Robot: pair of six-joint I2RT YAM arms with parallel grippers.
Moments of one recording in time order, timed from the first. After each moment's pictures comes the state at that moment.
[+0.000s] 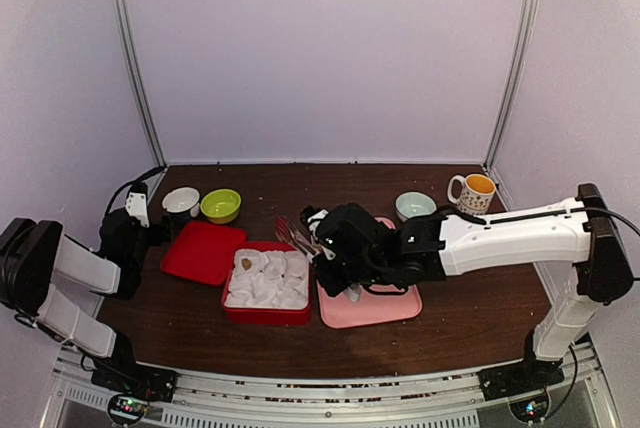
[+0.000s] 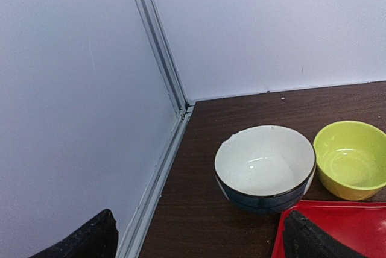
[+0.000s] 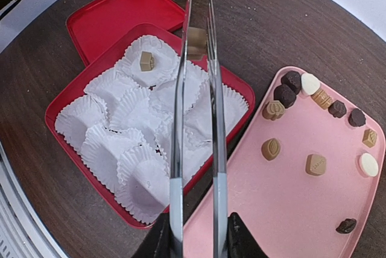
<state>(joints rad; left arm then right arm) -0.03 1.42 0.26 1.05 -0.25 0.20 1.20 1.69 1.26 -0.36 0.36 0.37</state>
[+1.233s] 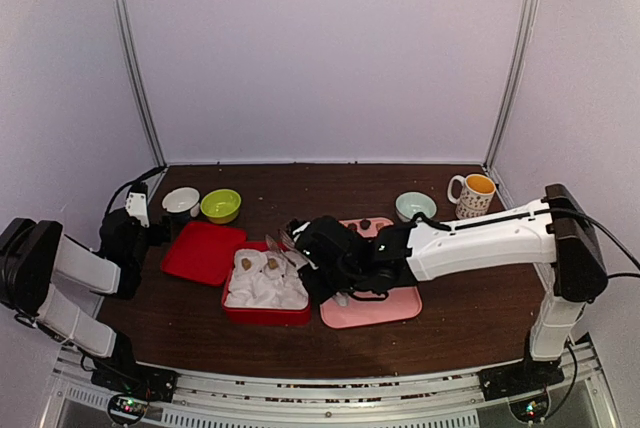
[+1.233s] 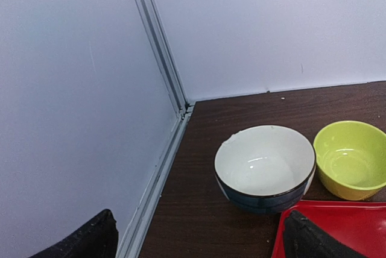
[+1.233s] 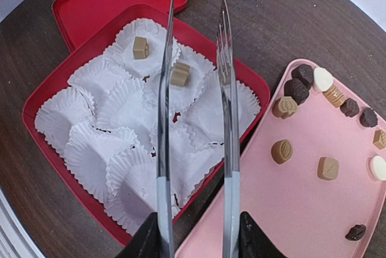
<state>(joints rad) -0.03 1.42 0.26 1.05 -0.25 0.20 1.20 1.83 1.33 -0.36 0.37 0.37</state>
